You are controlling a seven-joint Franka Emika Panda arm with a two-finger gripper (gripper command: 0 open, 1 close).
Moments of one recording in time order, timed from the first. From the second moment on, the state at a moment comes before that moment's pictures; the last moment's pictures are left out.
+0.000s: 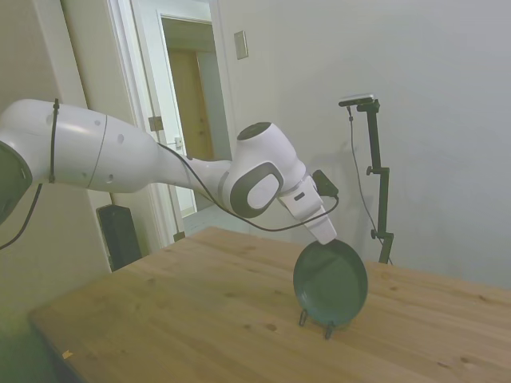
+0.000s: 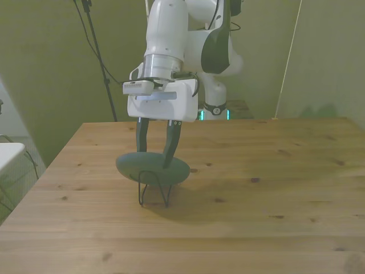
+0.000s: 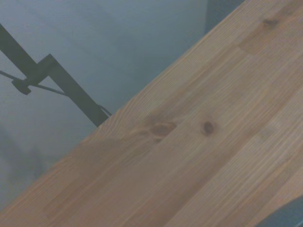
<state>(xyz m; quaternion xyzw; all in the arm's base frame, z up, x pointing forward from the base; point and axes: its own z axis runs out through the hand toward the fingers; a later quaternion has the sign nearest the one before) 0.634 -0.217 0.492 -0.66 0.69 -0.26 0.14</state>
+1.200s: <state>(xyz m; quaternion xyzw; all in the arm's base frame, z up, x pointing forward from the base) 0.627 -0.216 0.498 -0.66 0.69 -0.27 0.14</state>
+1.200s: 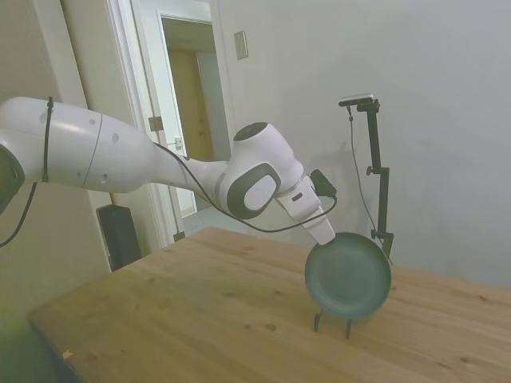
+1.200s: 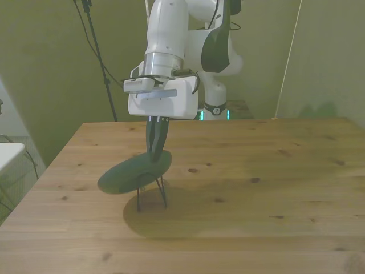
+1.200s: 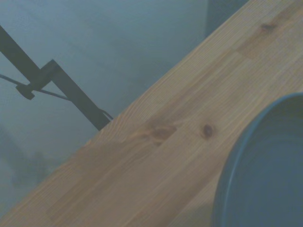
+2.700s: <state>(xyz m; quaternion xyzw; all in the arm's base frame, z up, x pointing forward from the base) 0.593 -0.046 0.417 -0.85 0.53 -0.06 0.03</state>
